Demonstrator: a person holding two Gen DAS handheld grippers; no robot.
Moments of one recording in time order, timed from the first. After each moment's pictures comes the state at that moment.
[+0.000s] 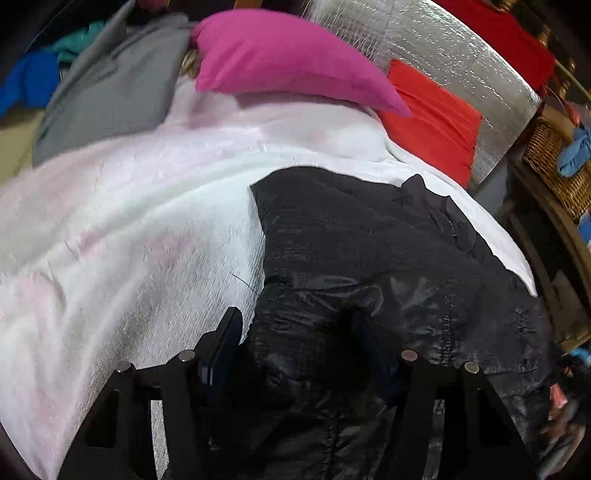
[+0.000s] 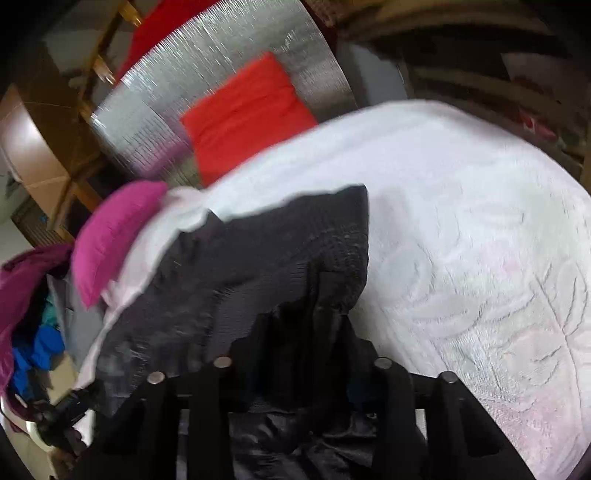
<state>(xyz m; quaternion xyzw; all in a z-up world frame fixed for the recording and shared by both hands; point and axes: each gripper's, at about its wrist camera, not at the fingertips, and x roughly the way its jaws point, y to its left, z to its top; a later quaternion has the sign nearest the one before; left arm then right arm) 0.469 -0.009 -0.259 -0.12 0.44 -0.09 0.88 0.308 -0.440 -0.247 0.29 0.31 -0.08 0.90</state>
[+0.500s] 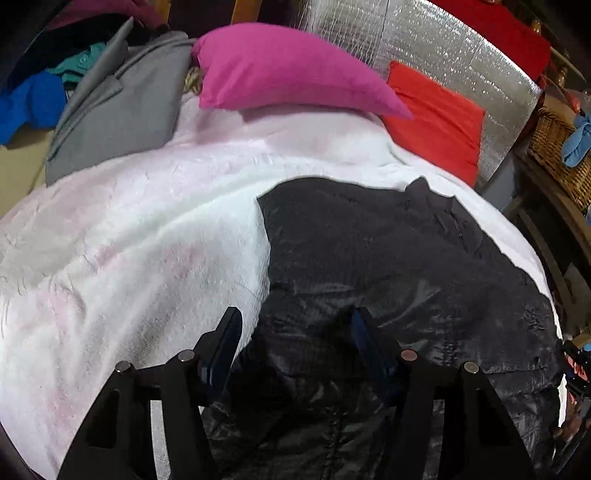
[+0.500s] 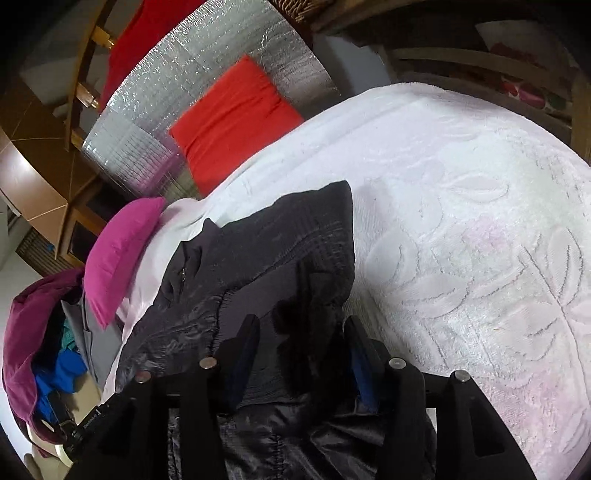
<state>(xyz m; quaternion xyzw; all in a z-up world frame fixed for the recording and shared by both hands) 0.461 -0.009 -0.244 -0.10 0.43 -0.07 0.90 0.298 -0.461 -0.255 0.34 0.33 -0.09 0.87</state>
